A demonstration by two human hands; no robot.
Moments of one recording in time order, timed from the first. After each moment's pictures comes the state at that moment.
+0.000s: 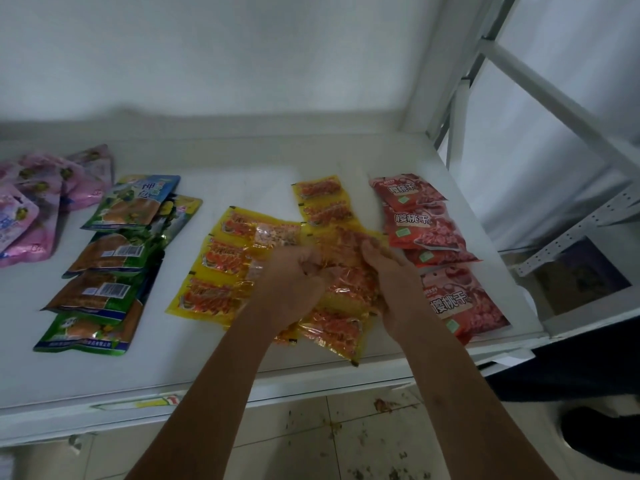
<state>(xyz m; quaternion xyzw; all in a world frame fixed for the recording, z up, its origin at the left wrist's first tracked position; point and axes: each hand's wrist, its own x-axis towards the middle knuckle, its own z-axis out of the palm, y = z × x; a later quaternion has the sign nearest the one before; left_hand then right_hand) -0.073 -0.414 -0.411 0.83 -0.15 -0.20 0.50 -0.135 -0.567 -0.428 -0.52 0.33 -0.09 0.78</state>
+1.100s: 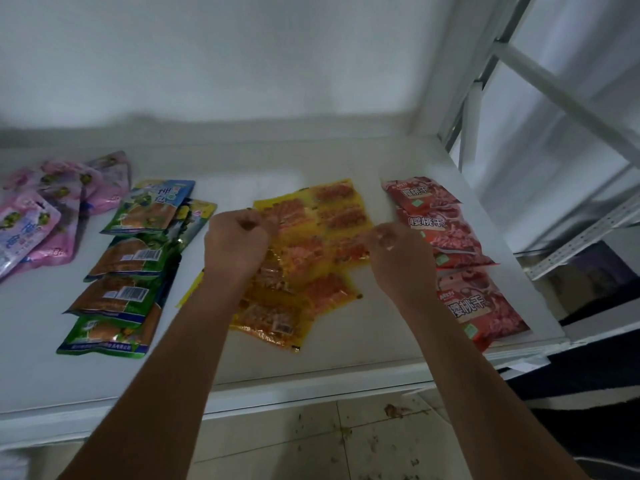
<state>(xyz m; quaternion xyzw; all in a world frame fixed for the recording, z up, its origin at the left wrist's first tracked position) -0.015 -0.371 -0.393 0.84 0.02 -0.07 0.54 -0.104 -0.569 -0.416 -0.87 0.31 -0.12 0.36</state>
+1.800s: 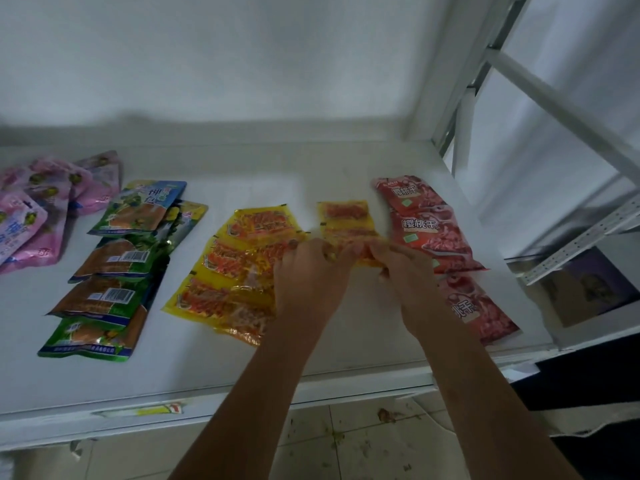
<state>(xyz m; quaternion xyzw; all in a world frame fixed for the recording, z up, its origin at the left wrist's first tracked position) -0.070 -0.449 -0.412 0.91 -0.10 -0.10 0.40 -0.124 -0.587 -0.424 -0.64 0.33 -0.12 0.68</state>
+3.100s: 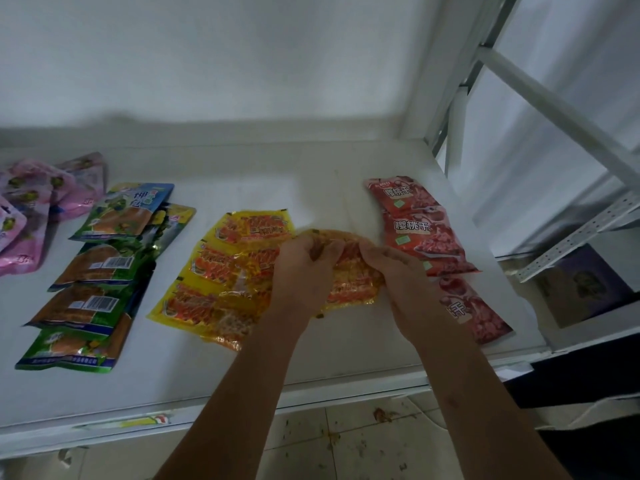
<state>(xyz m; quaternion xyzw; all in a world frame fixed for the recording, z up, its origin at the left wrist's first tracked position) -0.060 -0.457 -0.417 0.79 -0.07 -0.14 0.60 -0.124 -0.598 -0.436 -0.59 0.28 -0.09 0.75</state>
